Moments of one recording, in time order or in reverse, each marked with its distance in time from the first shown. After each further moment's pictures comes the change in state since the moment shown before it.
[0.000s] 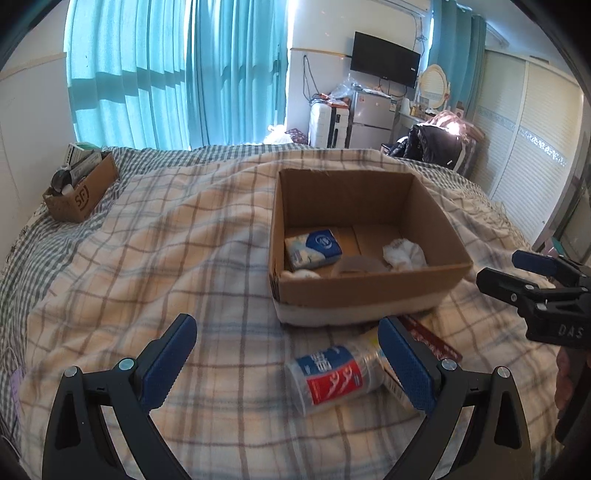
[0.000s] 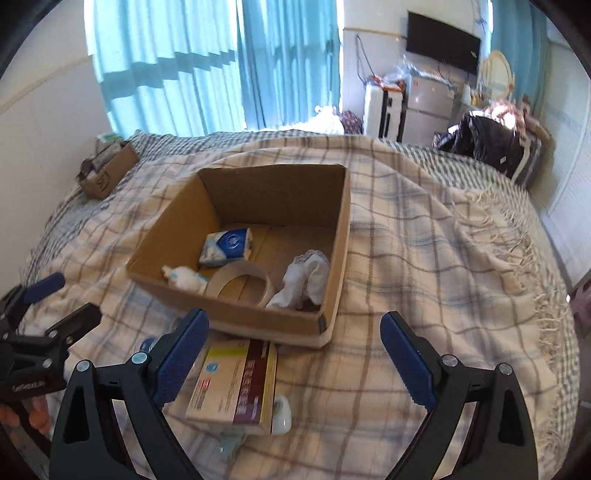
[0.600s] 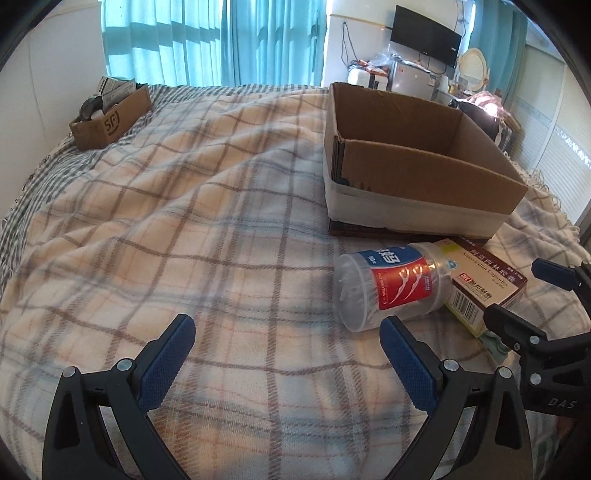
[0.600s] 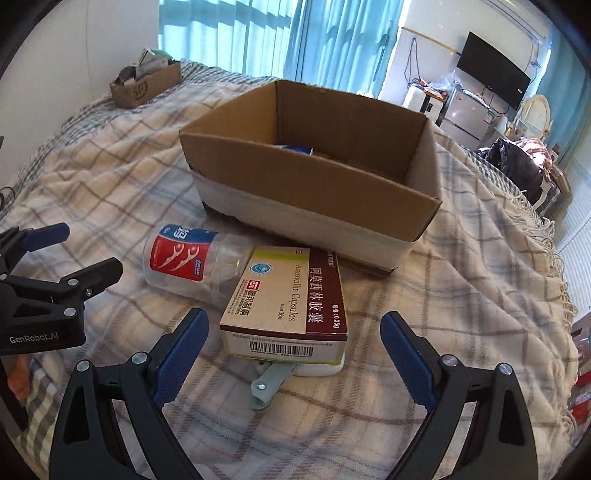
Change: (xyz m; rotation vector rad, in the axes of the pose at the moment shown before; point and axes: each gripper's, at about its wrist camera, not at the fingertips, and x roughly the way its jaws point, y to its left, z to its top) left arm 0.033 0.028 -0.077 -0.091 0.141 0.103; right arm 0.042 0.065 -0.076 -0.212 0.119 -0.034
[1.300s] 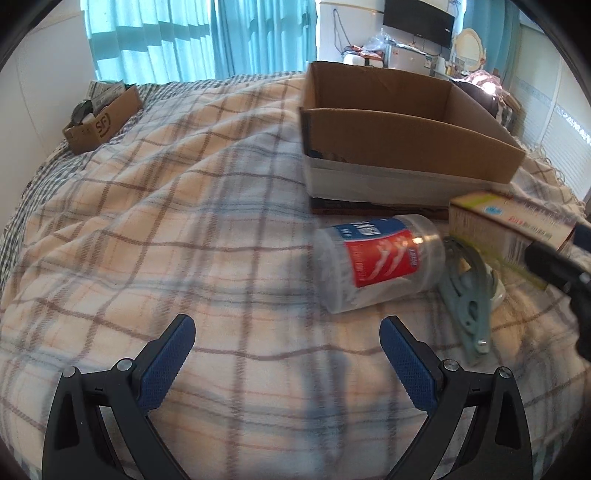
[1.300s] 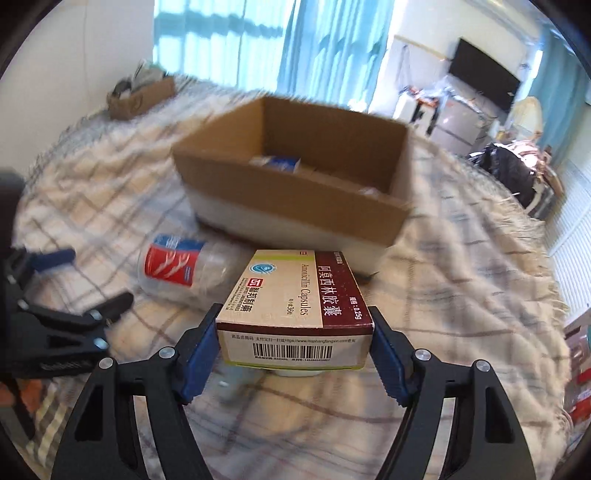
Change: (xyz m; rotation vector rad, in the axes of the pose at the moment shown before) left arm 0.007 -0.032 -0.009 0.054 0.040 0.026; right arm -0.032 -0.024 -0.004 0.046 -0.085 -0.011
